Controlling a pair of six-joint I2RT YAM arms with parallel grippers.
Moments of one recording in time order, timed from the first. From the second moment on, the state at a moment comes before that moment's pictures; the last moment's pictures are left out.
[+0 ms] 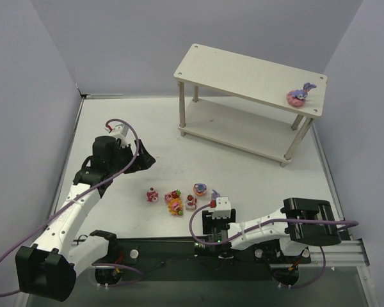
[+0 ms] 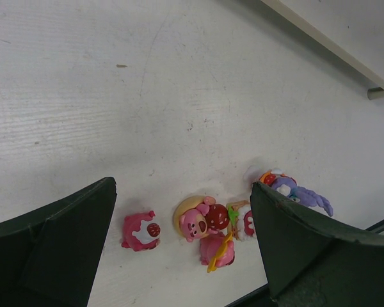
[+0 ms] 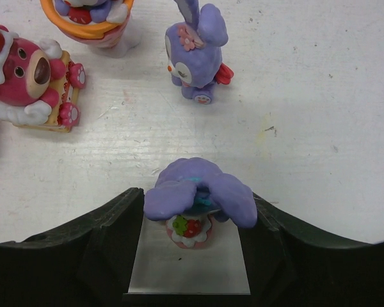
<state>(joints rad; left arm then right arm) -0.22 1.01 0.79 -0.38 0.24 -0.47 1.58 1.55 0.65 -0.64 1.02 1.49</state>
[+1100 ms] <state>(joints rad) -0.17 1.00 0.79 -0.35 0.30 -0.50 1.56 1.49 0.70 -0.70 1.04 1.41</state>
